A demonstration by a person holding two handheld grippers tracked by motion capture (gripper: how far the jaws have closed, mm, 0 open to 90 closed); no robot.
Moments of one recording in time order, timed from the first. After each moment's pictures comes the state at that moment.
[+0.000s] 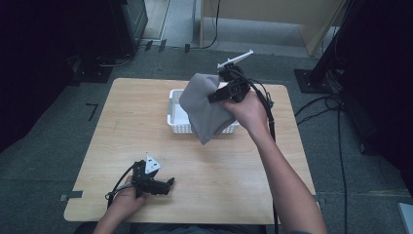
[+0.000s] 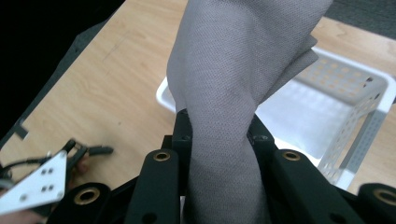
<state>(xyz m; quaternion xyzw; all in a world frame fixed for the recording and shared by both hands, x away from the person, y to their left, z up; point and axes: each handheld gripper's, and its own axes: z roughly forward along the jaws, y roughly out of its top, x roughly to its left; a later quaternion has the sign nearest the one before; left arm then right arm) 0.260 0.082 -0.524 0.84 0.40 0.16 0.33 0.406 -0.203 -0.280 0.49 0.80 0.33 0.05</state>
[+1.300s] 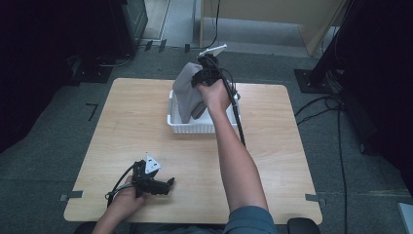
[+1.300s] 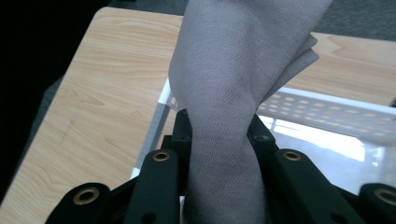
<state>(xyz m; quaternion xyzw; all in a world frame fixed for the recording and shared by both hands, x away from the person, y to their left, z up) 0.261 0.082 -0.524 0.84 0.40 0.16 0.33 0.509 -0.145 -0.334 0.61 0.73 0.32 0.05</state>
